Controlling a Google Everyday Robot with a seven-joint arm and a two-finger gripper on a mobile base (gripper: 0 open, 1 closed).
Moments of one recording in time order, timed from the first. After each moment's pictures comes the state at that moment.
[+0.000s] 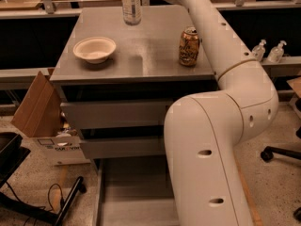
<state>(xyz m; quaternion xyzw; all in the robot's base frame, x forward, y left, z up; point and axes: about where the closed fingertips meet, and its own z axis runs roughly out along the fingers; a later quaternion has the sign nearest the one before) 0.912 0.070 1.033 -0.27 0.70 0.26 0.60</state>
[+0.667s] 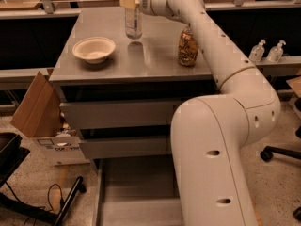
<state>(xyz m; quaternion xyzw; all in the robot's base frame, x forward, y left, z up) 0.926 0.057 0.979 -0.23 0.72 0.28 0.58</state>
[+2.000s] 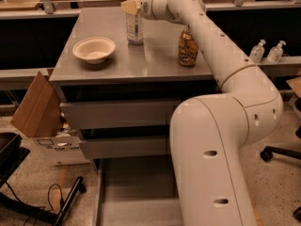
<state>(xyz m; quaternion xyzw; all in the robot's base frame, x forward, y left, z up) 0.927 0.051 0.951 -0.22 0.75 0.28 0.56</state>
